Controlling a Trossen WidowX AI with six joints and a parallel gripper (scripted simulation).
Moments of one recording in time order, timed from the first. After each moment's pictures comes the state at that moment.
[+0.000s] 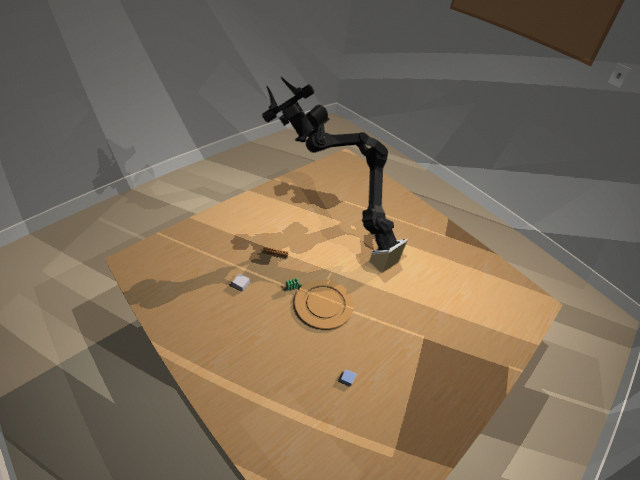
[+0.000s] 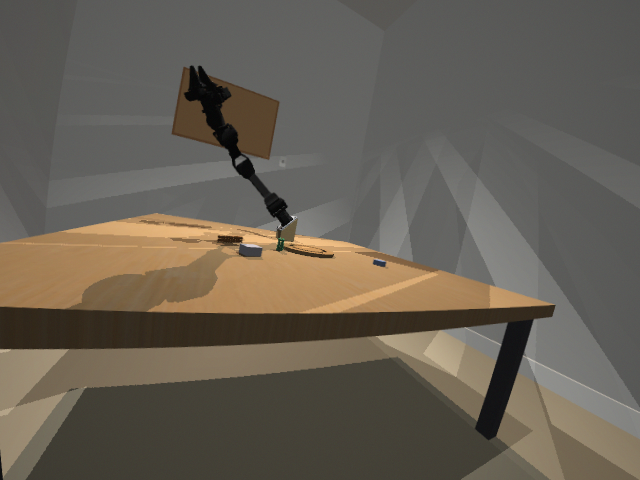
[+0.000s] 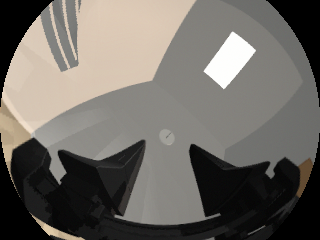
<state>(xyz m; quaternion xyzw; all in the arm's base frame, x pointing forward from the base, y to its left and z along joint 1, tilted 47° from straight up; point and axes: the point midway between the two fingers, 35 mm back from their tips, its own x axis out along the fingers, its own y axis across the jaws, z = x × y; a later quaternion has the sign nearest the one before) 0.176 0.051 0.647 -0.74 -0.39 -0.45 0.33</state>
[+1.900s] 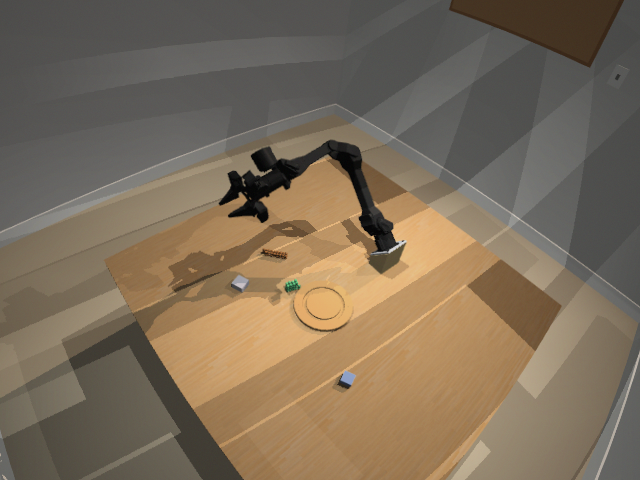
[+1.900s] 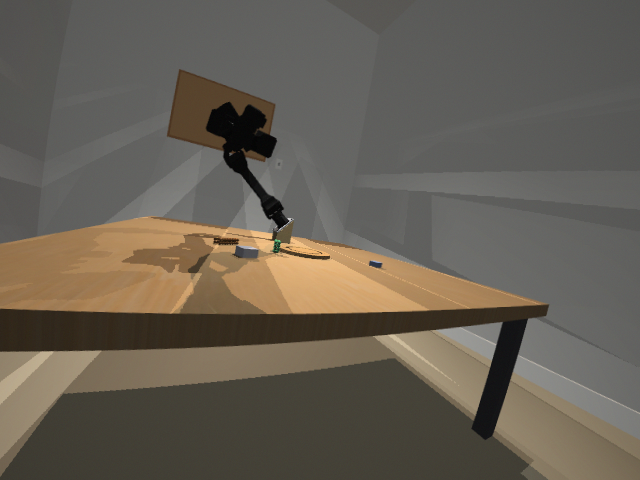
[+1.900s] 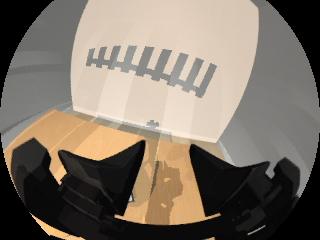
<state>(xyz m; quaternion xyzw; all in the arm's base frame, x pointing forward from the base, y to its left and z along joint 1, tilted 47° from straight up) 0.462 0.046 0.369 -0.47 0.06 0.00 0.88</state>
